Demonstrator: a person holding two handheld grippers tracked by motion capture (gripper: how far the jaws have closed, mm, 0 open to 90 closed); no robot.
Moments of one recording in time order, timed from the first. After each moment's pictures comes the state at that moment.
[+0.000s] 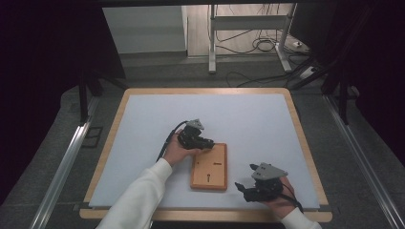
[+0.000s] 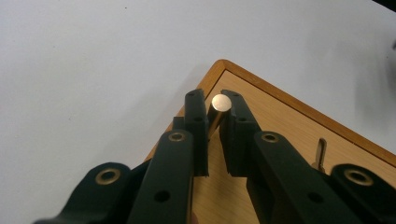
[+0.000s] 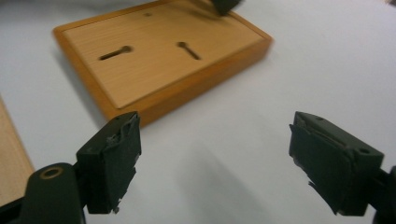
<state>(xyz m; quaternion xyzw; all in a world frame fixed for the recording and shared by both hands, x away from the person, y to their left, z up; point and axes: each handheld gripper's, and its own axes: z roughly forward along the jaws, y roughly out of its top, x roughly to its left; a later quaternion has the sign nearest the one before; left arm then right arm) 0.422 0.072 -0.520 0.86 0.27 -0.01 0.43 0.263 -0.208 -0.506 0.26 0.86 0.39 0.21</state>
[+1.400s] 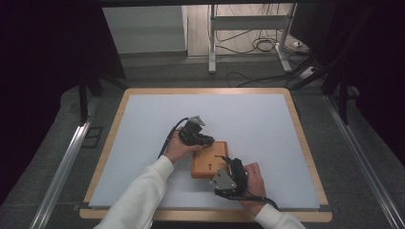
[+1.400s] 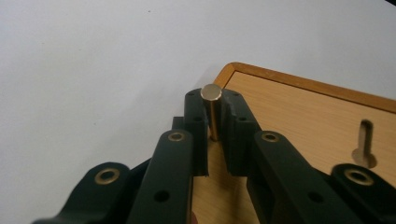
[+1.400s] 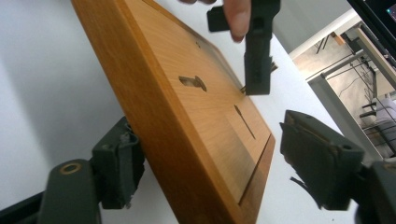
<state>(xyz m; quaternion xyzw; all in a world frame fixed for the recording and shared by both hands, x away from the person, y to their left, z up) 0.432 0.069 -0.517 0.86 0.29 0.01 0.42 0.260 -0.115 -0.504 0.11 0.86 0.30 0.39</state>
